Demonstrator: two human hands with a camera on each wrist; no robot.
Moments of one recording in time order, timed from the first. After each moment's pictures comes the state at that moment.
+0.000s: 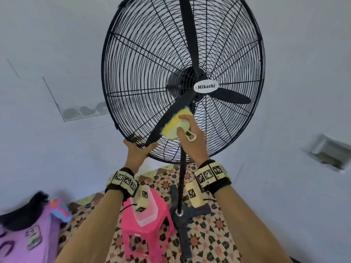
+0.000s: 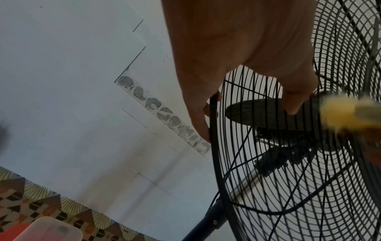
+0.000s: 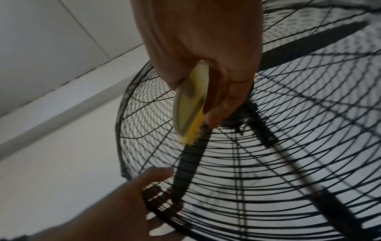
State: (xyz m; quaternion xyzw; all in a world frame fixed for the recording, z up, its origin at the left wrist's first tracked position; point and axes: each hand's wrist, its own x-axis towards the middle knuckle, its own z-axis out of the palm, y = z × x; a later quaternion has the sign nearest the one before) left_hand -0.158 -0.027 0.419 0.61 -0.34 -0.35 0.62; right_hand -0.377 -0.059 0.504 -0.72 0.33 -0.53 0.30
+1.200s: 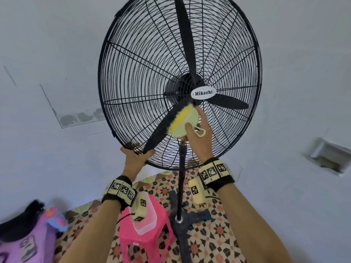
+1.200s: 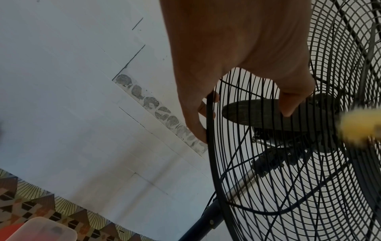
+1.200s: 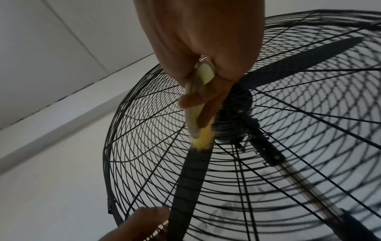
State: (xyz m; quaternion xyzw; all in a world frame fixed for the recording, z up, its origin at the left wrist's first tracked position) left_hand -0.160 -0.031 0.421 0.64 -0.33 -0.35 0.60; right_hand -0.389 -0.077 0.527 -0.60 0.36 -0.58 0.42
